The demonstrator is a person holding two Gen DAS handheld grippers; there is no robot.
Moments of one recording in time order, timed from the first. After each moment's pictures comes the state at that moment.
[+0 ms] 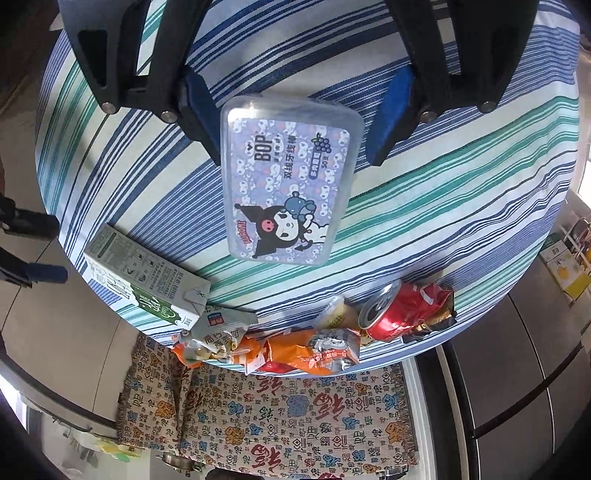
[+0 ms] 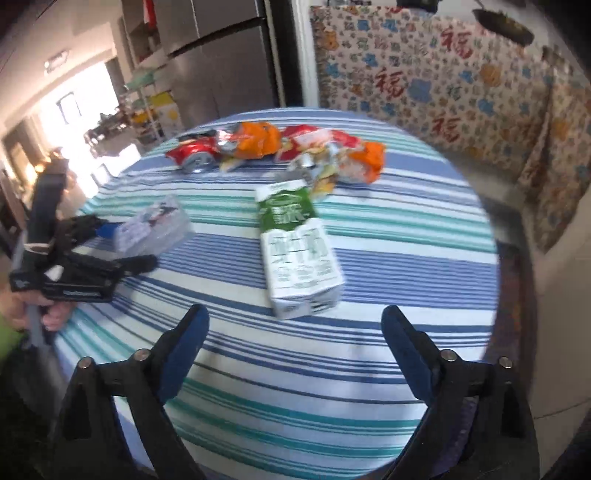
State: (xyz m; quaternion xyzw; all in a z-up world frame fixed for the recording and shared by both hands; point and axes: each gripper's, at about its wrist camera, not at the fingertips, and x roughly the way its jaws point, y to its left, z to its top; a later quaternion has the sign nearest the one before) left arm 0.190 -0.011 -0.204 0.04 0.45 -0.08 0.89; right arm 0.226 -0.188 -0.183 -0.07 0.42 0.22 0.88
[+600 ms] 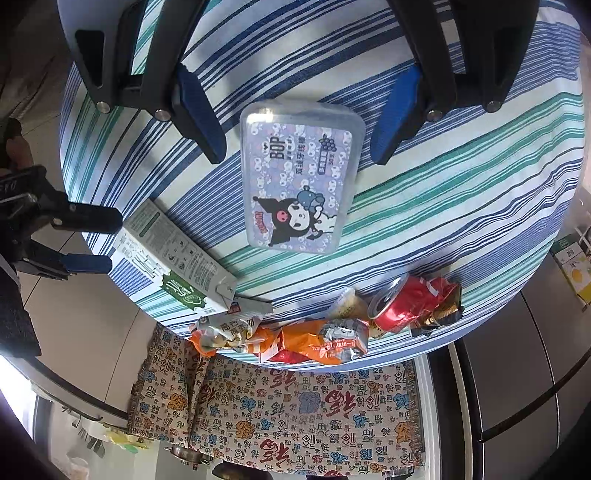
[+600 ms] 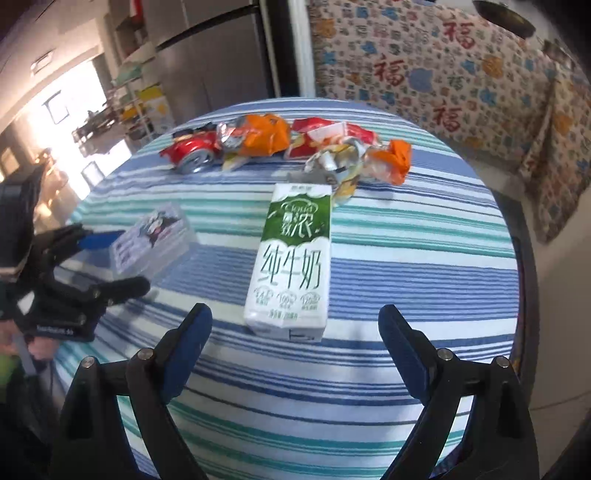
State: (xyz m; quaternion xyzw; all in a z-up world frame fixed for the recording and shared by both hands) left arm 0.191 -0.008 -0.189 0.02 0.45 -0.11 0.89; right arm 0.246 -0.154 -0.182 -0.04 0.46 0.21 0.86
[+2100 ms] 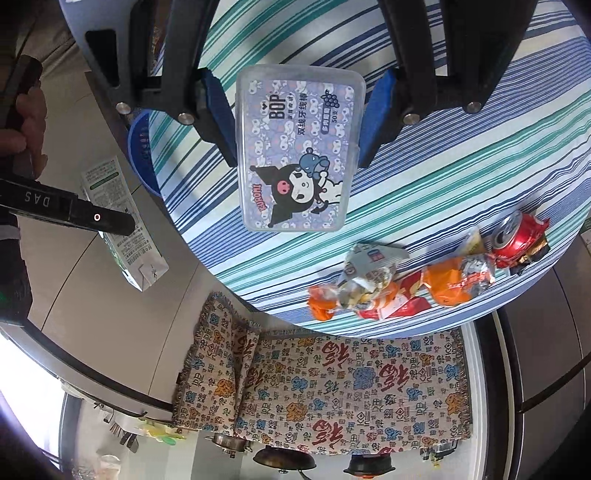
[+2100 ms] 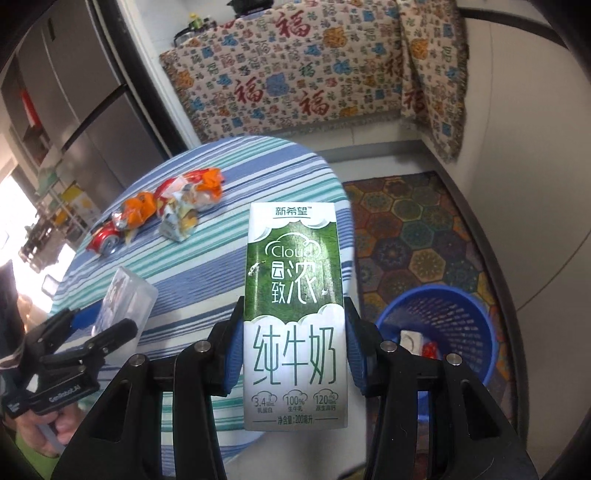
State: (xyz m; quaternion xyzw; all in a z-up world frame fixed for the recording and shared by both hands) left arm 0.194 -0.137 -0.157 0.00 0.41 -0.17 0.89; right arm 0.199 -0.330 -0.150 0.12 0.44 0.05 0.89
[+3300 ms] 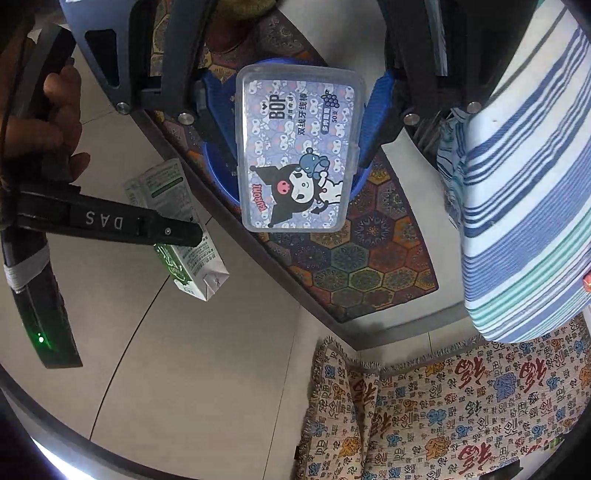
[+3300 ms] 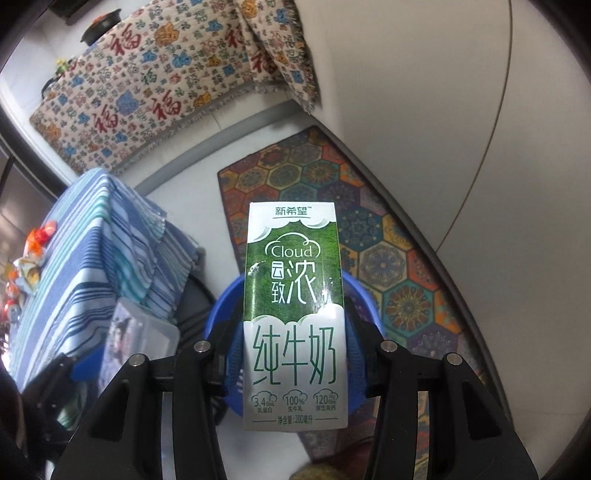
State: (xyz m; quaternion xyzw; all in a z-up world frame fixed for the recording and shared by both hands) left arm 0.228 -0.404 -0.251 0.06 0.46 -0.29 0.84; right arm 0.181 -0.552 -0.238 0.21 0.48 -0.11 0.84
